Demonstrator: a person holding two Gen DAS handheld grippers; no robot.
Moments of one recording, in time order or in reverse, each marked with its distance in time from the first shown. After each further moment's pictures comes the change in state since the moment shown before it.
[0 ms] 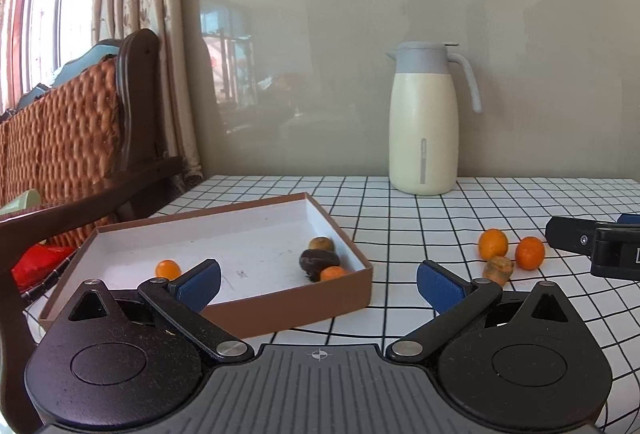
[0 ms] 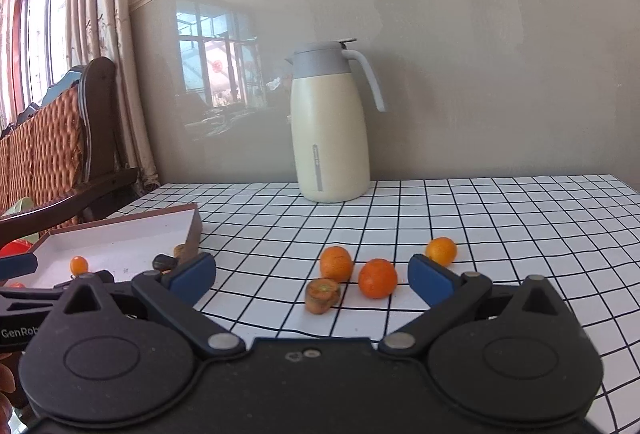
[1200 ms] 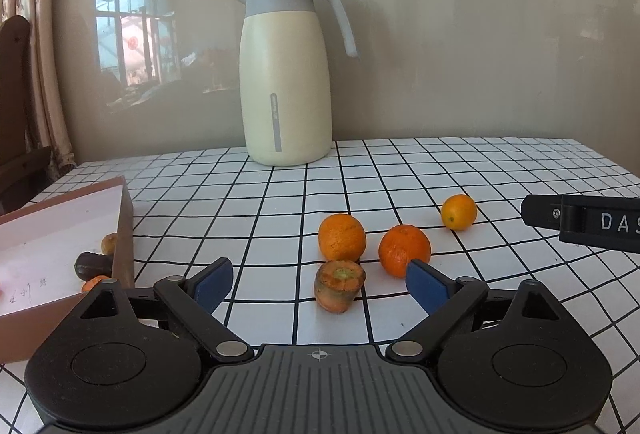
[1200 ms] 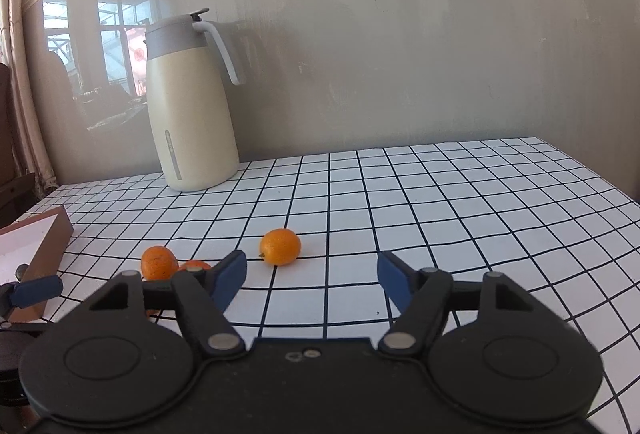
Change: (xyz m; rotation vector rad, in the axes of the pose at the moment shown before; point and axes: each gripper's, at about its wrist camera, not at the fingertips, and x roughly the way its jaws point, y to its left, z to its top) left arm 0.080 -0.142 -0.003 0.069 0.092 -0.209; right arm 0.038 -0.110 -0.001 0.086 0.075 -0.204
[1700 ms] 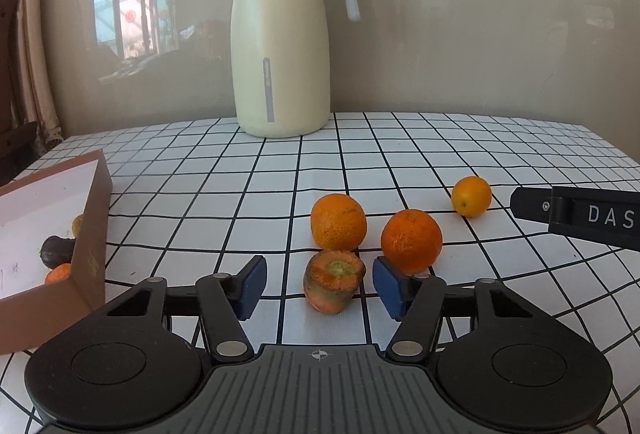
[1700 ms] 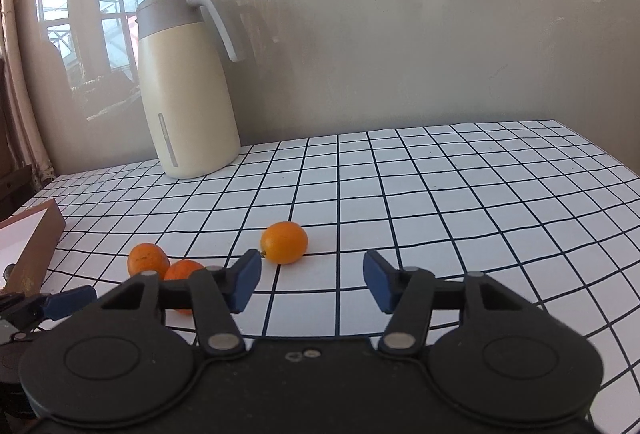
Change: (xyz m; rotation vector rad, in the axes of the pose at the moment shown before) left arm 0.035 -0.004 0.000 -0.027 0.084 -0.012; right arm 0.037 0.002 0.005 0.010 0.053 0.026
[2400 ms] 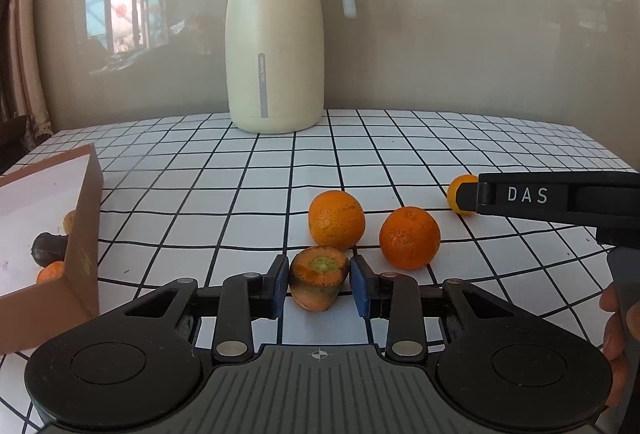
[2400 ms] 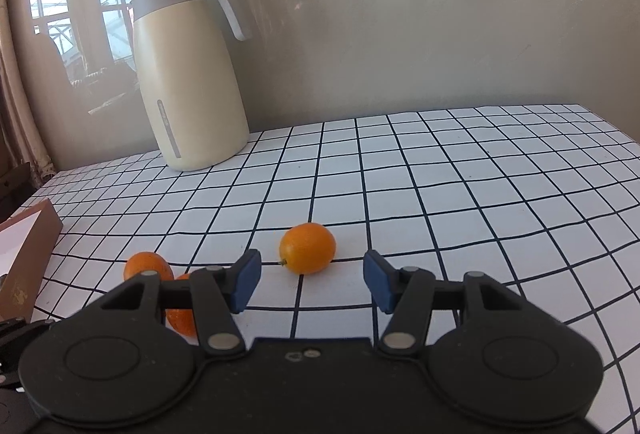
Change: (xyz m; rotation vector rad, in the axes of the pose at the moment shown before) left arm 0.002 0.008 0.000 -0.005 0.003 -0.033; right arm 0.036 0.013 0.005 0.015 0.049 0.026
